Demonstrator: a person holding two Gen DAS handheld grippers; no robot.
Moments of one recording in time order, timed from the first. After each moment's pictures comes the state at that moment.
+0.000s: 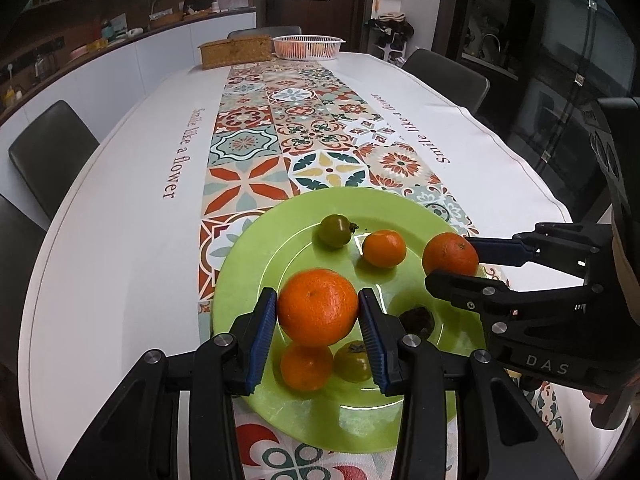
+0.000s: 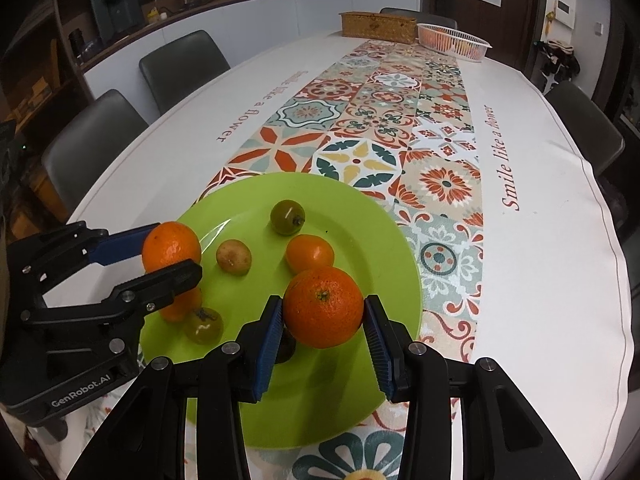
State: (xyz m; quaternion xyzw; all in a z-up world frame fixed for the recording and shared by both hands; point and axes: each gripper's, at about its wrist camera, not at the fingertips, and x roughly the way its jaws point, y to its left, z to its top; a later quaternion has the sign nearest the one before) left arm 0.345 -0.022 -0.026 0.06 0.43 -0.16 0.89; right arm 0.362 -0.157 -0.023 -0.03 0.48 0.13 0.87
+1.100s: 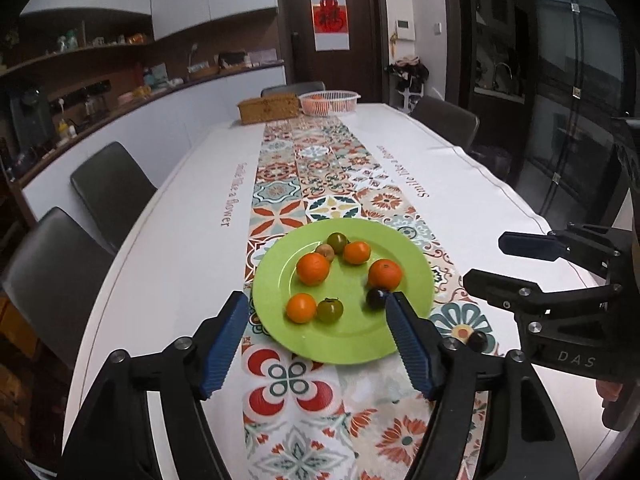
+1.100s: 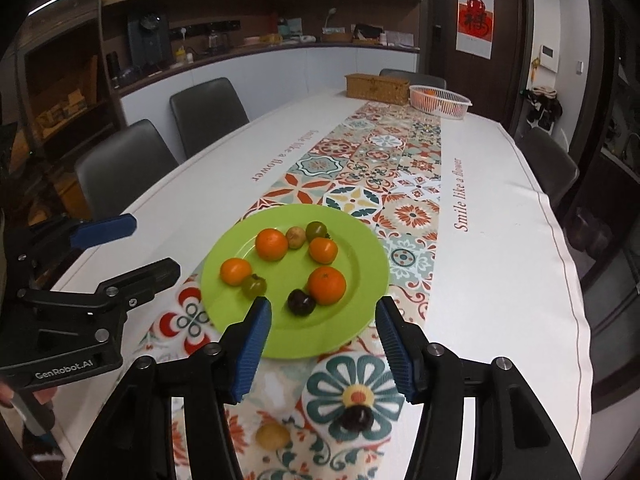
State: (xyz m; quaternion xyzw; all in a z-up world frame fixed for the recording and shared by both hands) left arm 0.212 -0.032 0.050 0.08 0.34 -0.10 0.93; right arm 0.242 -0.182 0.049 -0.04 0.38 0.13 0.92
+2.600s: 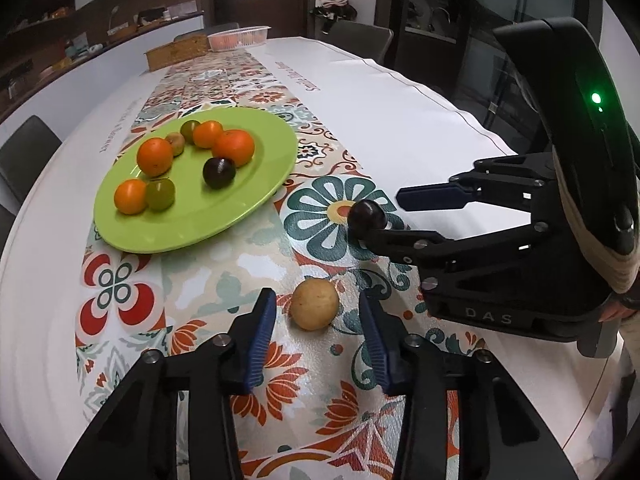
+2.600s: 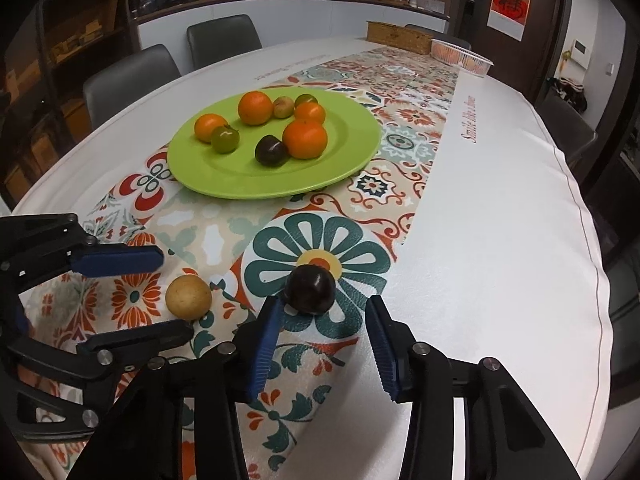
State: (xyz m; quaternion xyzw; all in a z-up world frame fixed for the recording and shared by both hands) left arm 0.177 -0.117 -0.062 0.09 0.43 -0.22 0.87; right arm 0.214 -0.218 -0.057 -0.10 0.44 0.17 0.87
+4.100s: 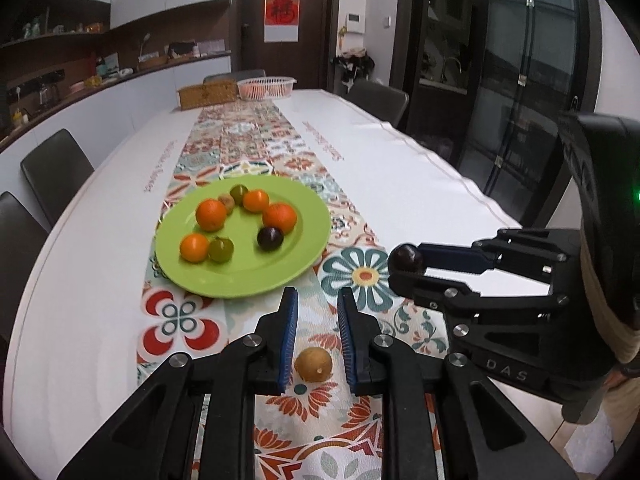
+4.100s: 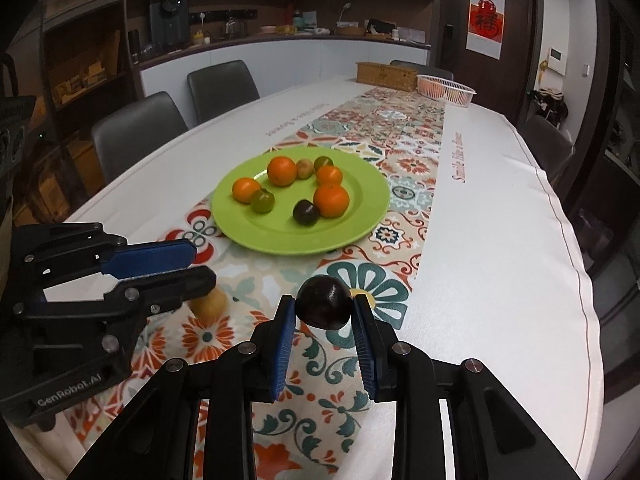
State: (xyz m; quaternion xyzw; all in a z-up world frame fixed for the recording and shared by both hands) left arm 0.155 -0.076 0.006 0.05 0.35 -0.20 0.91; right arm 0.175 -0.196 0.002 -0.05 0.38 0.15 0.91
